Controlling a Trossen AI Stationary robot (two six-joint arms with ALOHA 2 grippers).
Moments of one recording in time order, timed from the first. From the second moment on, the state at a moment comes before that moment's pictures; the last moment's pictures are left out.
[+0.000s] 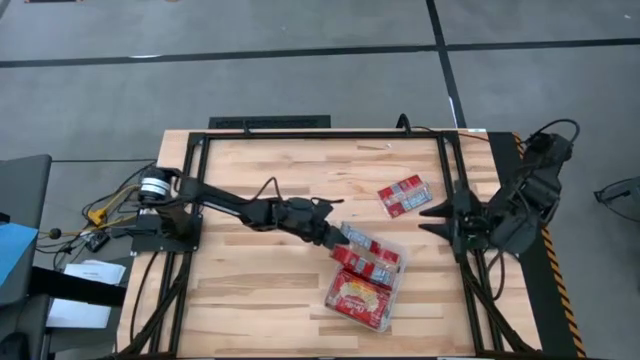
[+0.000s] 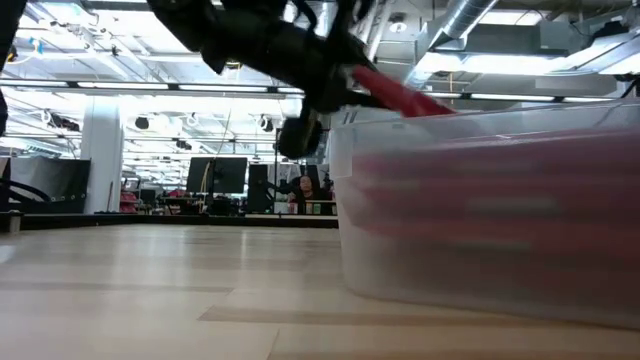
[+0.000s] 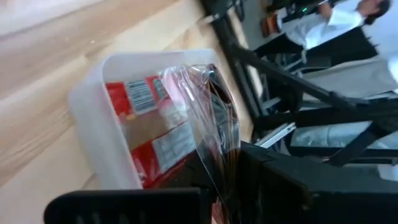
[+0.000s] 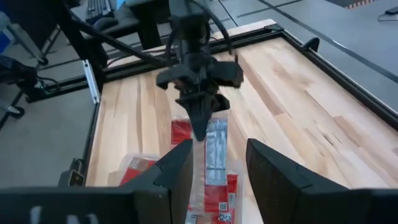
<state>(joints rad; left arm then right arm) -0.07 1.79 1.02 0.47 0.08 -1.16 0.87 0.85 1.12 -0.94 0.90 0.77</state>
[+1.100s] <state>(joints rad) -0.01 1.97 1.26 0.23 0.20 -1.22 0.90 0.92 1.12 -0.99 0.93 0.86</state>
